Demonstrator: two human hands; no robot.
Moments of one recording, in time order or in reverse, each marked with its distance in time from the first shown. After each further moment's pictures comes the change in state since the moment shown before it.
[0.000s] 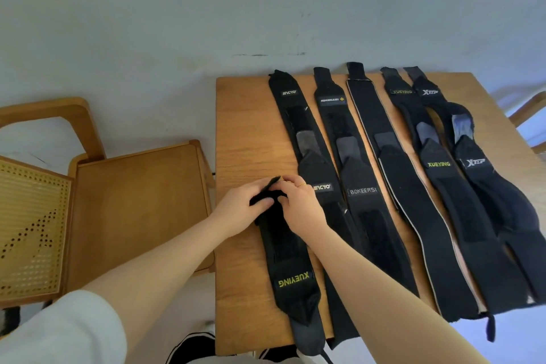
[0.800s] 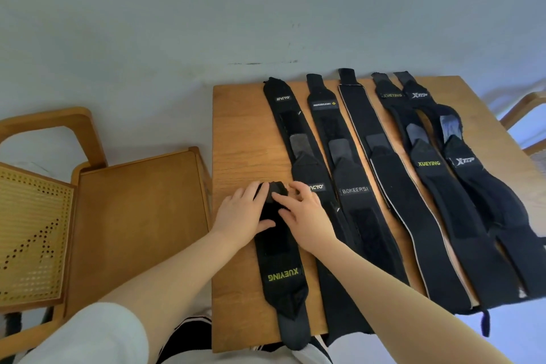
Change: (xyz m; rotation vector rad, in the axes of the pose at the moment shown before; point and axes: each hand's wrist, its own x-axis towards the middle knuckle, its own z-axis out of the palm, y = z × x) left_hand -0.008 0.009 0.025 0.788 0.074 0.054; right_hand -0.029 0.028 -0.002 -0.100 0.096 -0.185
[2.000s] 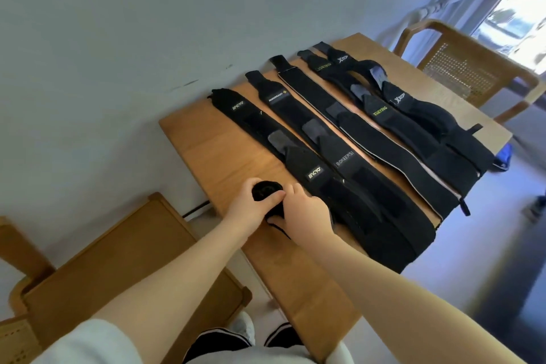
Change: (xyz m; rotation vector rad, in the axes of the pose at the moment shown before) left_hand 0.041 -0.059 -0.044 -0.996 -0.345 -0.115; right_hand 0.034 -0.105 0.026 -0.468 0.007 0.554
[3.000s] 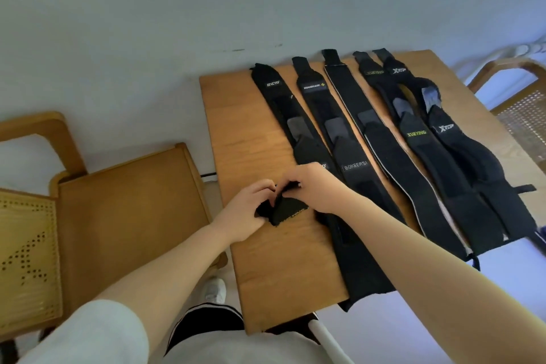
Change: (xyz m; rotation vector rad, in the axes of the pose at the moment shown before) left_hand -0.041 -0.034 0.053 0.454 0.081 0.418; right_hand 0.014 0.078 -0.049 0.428 -0.298 -0.624
